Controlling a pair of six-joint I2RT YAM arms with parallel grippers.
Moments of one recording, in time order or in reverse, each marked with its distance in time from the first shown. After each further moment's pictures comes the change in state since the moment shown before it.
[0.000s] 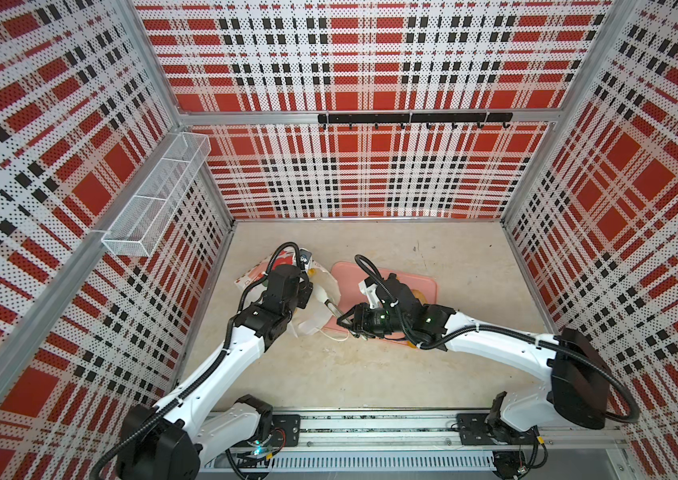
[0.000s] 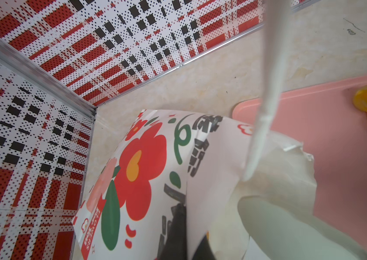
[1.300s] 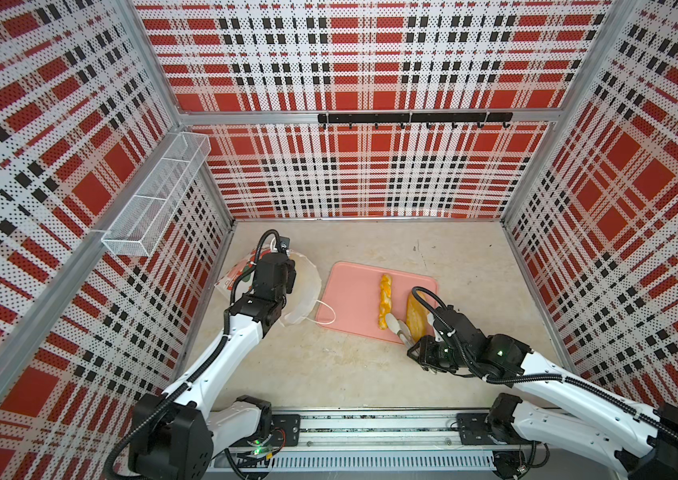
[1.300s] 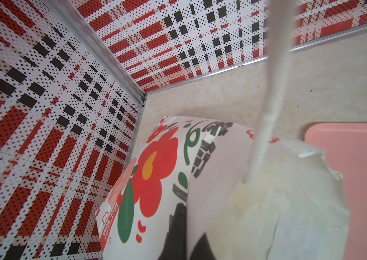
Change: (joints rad) left arm 0.139 0.077 0.053 0.071 -0.136 -0.017; right arm -0.112 -0.619 -0.338 -0.645 0.170 -0.102
